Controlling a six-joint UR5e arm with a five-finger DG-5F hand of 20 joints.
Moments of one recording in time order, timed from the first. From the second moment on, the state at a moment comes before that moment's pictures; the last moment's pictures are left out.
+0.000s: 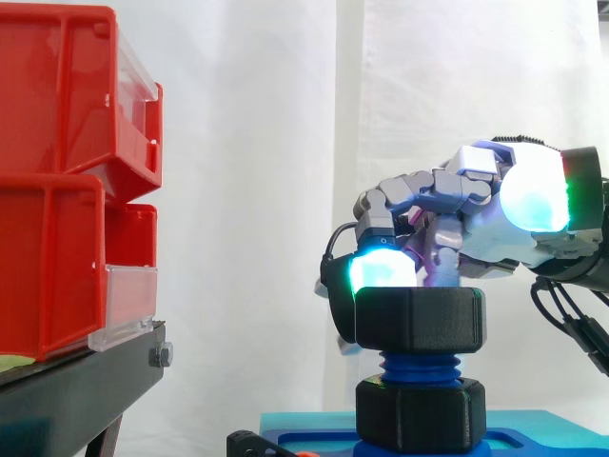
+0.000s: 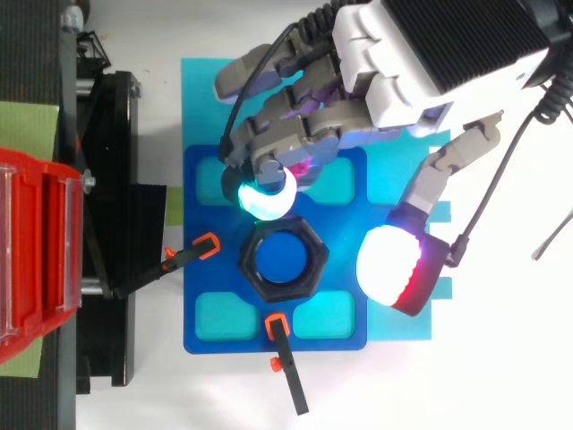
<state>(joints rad) -0.10 -2.32 -1.18 -2.53 -2.15 -1.05</state>
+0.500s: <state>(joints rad) -0.11 -2.32 -1.18 -2.50 -2.15 -1.05</state>
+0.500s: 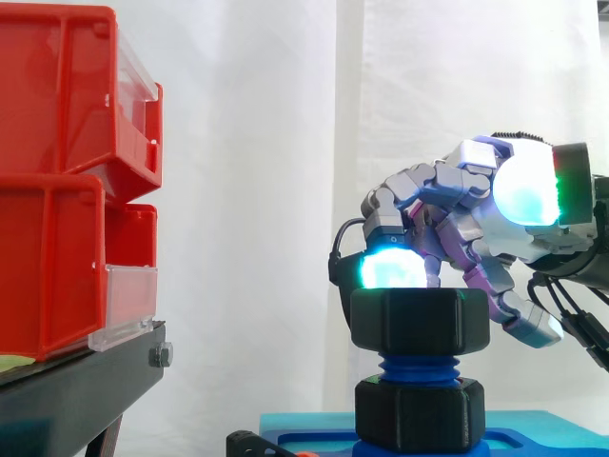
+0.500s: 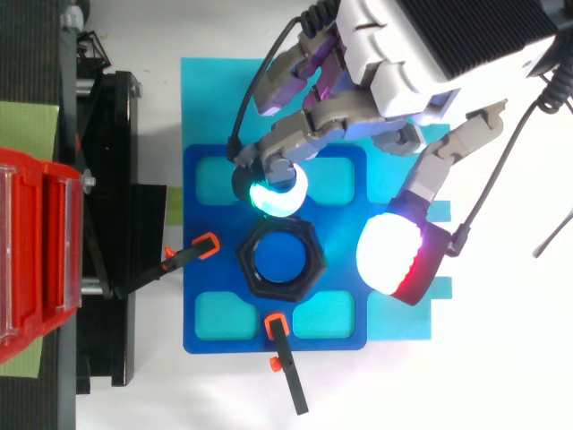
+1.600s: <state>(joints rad) -0.10 -2.32 -1.02 -2.62 -2.17 -1.02</state>
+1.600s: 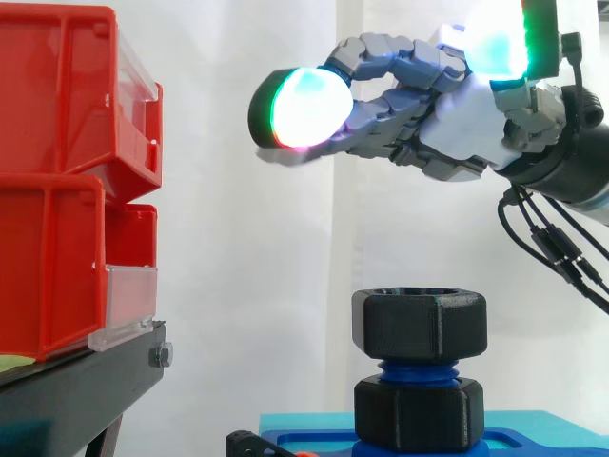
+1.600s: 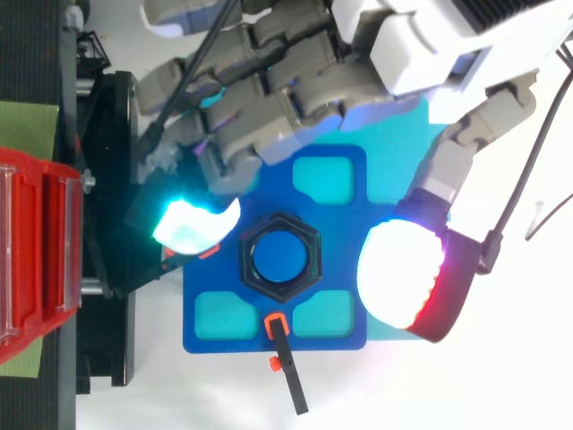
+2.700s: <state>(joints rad) -0.08 -2.32 -1.17 -2.51 -2.11 -1.03</state>
